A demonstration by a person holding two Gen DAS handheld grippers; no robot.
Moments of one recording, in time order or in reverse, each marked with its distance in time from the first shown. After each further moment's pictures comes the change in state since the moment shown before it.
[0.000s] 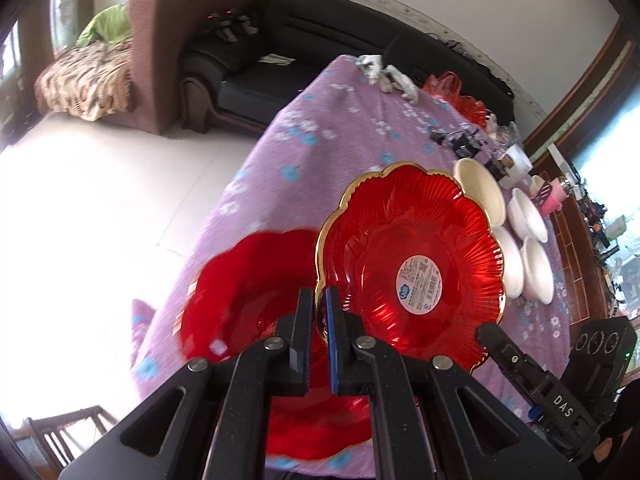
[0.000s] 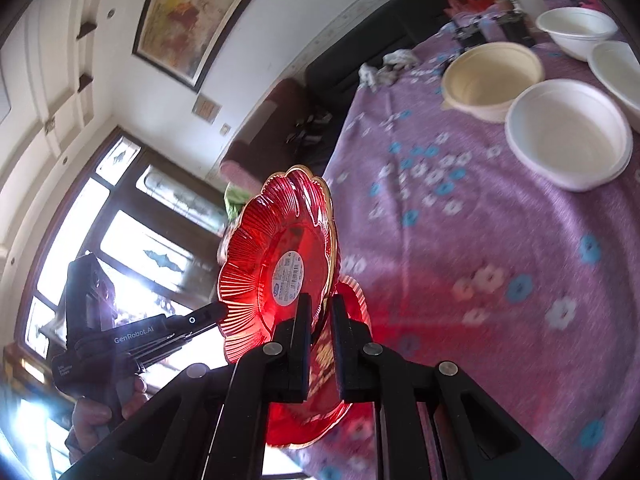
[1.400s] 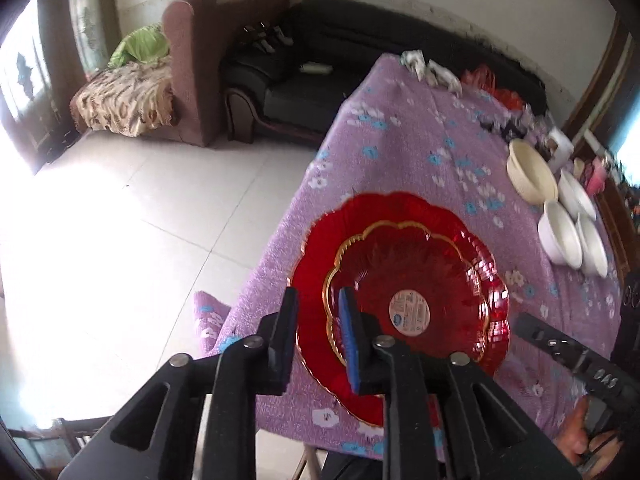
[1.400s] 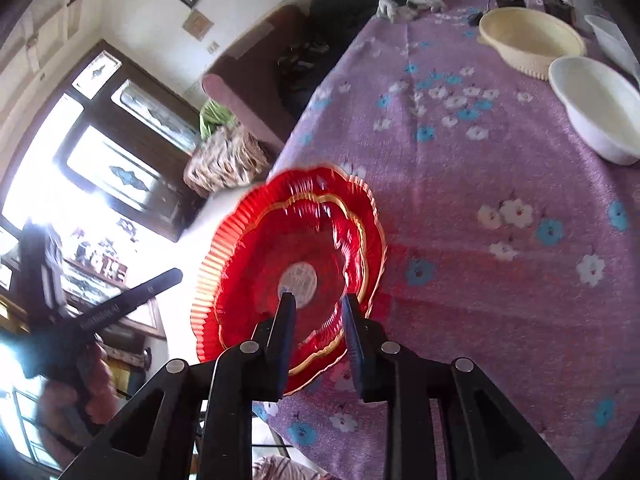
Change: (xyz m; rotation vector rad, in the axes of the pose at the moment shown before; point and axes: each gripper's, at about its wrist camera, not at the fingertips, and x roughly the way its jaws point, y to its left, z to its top) left arm -0.010 0.056 -0.042 0.032 -0.095 0.160; right arm 0.052 0.009 -0.029 -0.135 0.234 -0.133
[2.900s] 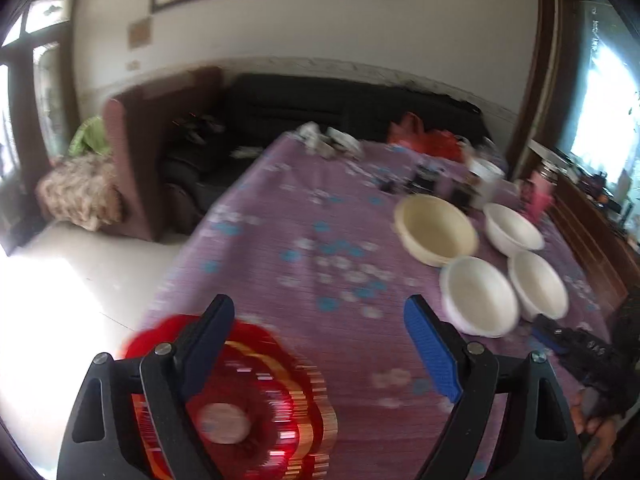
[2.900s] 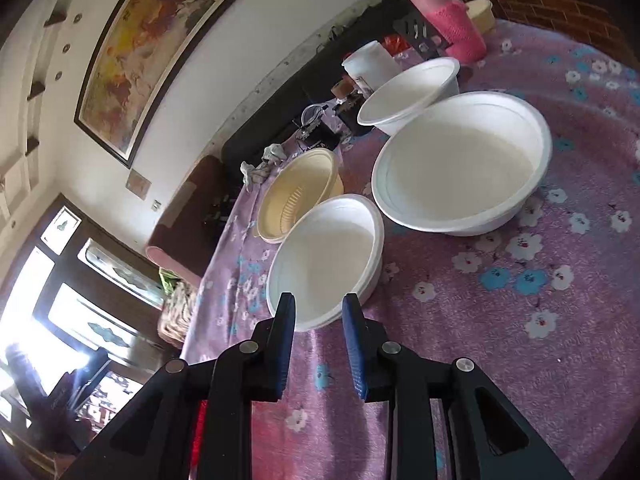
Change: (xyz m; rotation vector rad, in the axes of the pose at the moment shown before) left arm 0.007 -0.204 0.042 0.185 -0.220 -0.134; right arm -0.160 -0.199 0.027 0.308 -0.458 -0.104
